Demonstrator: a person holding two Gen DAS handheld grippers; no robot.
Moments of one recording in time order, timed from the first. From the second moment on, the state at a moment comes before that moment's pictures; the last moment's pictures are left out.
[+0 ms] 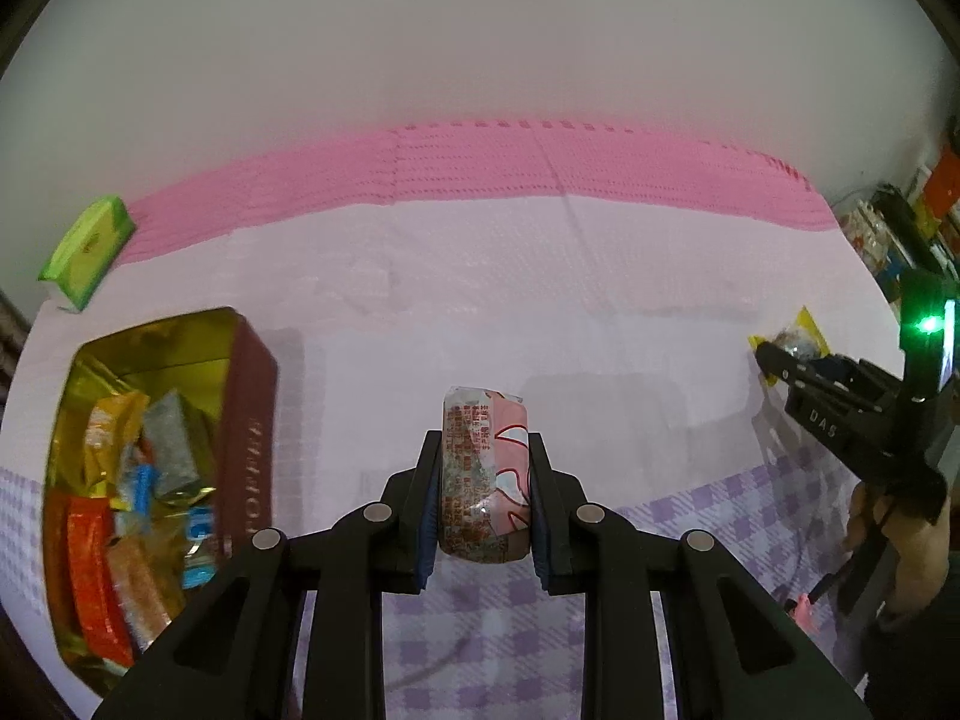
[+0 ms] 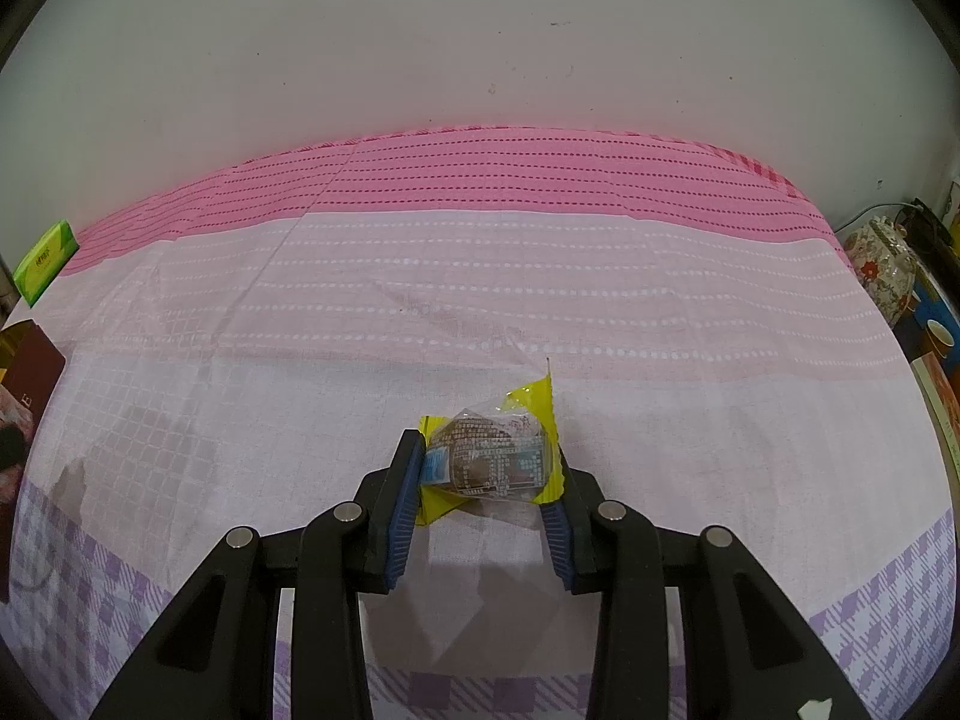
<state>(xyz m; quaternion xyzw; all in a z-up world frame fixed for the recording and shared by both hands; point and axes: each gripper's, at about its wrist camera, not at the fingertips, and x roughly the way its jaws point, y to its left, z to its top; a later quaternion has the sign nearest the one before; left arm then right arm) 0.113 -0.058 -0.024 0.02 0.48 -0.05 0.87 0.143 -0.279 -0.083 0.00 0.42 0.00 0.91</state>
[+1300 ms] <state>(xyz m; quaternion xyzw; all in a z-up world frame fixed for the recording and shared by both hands) 0.063 0.146 -0.014 -0.05 0.50 0.14 0.85 0.142 -0.279 -0.083 0.00 0.42 0.00 0.91</state>
